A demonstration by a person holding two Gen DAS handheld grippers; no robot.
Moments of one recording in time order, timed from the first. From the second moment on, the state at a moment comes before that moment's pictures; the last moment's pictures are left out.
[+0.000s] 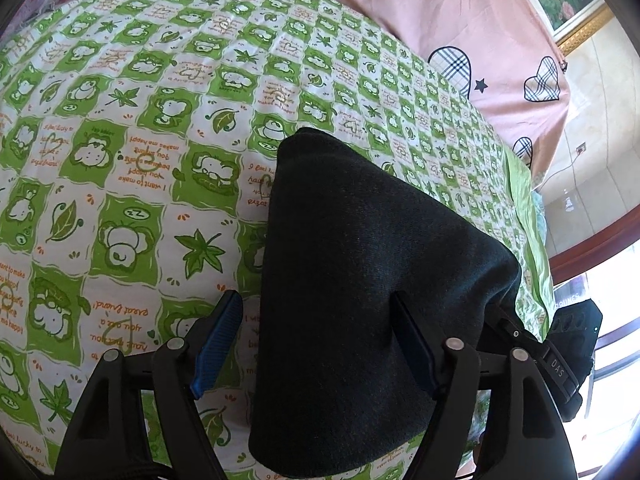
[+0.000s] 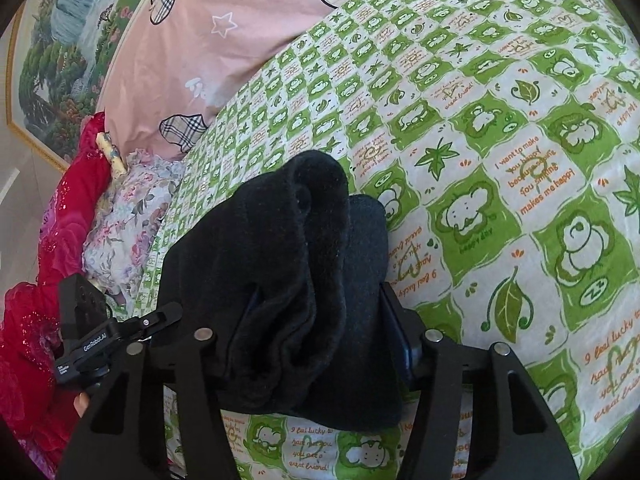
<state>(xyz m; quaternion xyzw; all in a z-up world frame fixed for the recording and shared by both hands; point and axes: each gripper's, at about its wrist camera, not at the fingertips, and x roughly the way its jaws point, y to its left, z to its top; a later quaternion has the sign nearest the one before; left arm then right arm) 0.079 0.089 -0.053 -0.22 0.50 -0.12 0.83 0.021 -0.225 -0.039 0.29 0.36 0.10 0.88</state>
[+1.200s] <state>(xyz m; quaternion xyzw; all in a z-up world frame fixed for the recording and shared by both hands) 0.042 0.147 0.003 -0.25 0.43 -0.10 0.86 0.046 -0.158 0.000 0.24 0.33 0.18 0.89</state>
